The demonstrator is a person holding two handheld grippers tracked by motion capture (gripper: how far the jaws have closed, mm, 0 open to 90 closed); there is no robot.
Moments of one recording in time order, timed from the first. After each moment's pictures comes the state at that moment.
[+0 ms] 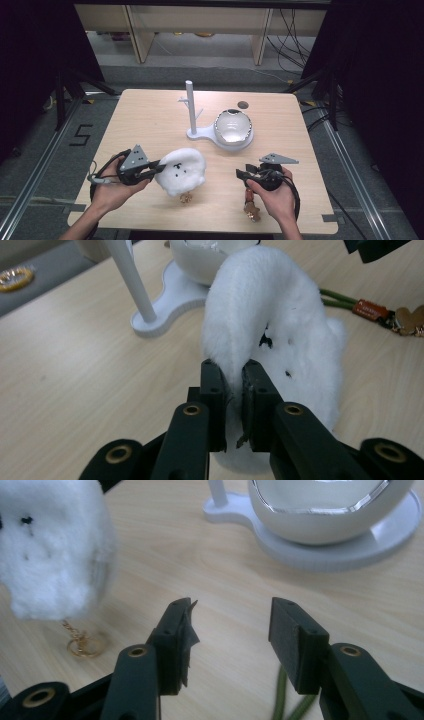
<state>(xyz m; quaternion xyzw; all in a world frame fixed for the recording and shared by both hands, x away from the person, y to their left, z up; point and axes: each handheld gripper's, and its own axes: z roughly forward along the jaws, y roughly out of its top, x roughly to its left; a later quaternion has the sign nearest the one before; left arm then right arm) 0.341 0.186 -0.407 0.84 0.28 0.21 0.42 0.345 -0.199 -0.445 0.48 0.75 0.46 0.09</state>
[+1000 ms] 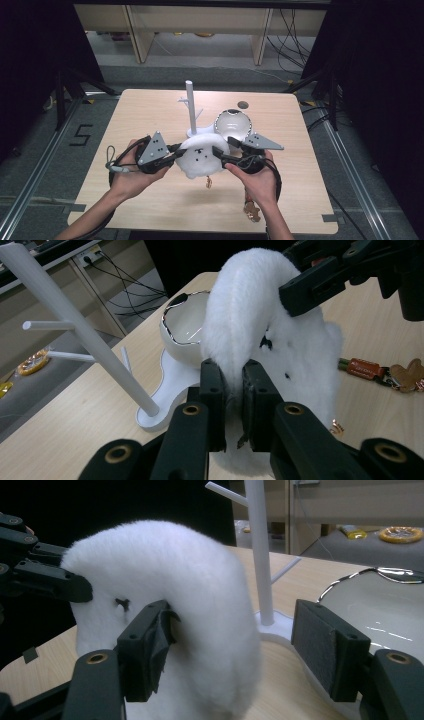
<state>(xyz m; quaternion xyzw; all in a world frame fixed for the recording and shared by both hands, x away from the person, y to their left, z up) 0.353 0.135 -0.371 0.82 0.19 0.26 0.47 0.372 -0.146 -0.405 0.37 0.71 0.57 0.15</state>
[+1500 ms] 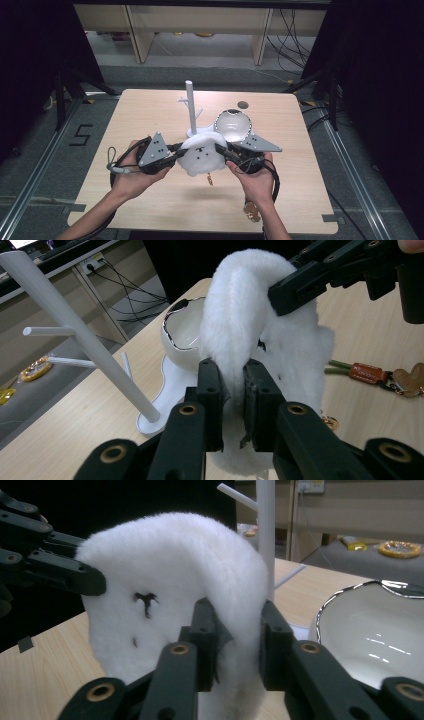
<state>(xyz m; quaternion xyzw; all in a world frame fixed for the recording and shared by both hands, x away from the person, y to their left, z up) 0.354 0.136 -0.375 0.81 0.18 0.27 0.49 0.367 -0.144 -0.403 0.35 0.72 0.57 0.18</state>
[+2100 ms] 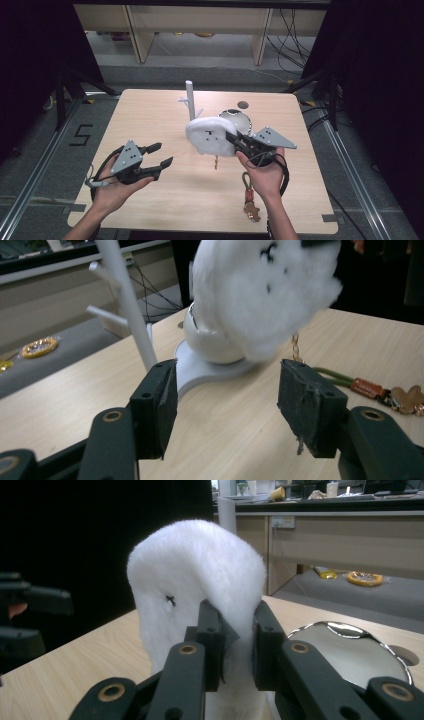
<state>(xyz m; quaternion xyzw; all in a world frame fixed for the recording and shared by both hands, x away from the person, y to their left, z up) 0.337 0.189 -0.408 0.75 0.27 0.25 0.54 0.371 -0.163 -0.379 0.36 0.68 0.59 0.23</state>
